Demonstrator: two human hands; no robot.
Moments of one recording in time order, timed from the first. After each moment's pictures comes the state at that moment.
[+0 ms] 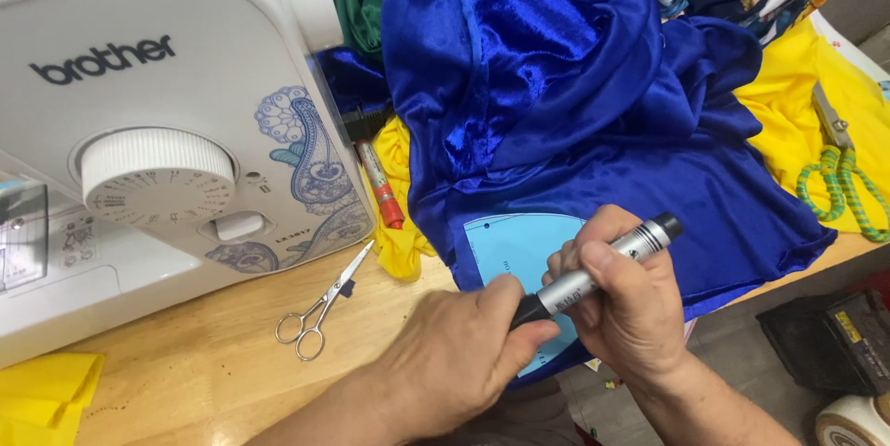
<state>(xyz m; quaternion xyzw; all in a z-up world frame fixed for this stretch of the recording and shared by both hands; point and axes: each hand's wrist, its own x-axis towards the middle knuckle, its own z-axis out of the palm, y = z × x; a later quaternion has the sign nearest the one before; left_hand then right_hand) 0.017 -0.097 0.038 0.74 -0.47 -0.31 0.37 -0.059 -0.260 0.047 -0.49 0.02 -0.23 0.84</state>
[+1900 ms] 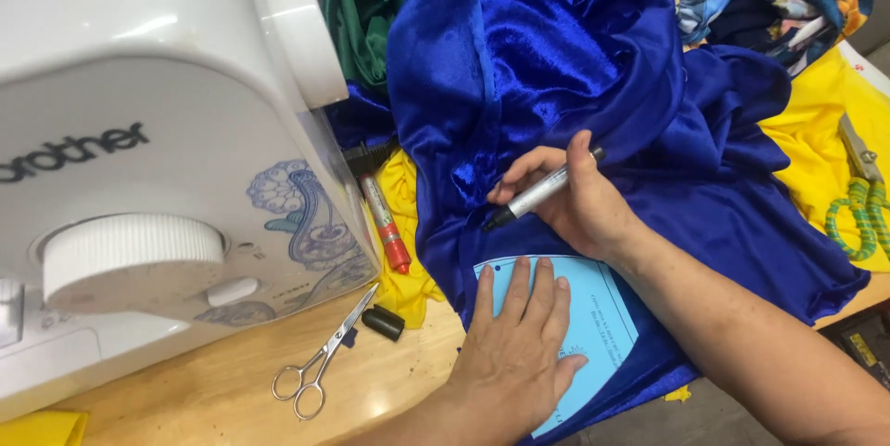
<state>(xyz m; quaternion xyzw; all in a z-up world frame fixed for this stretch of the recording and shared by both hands) 0.006 -0.163 -0.053 0.83 -0.54 0.07 0.11 0.066 -0.360 -0.018 -0.56 0.03 -0.01 0.83</state>
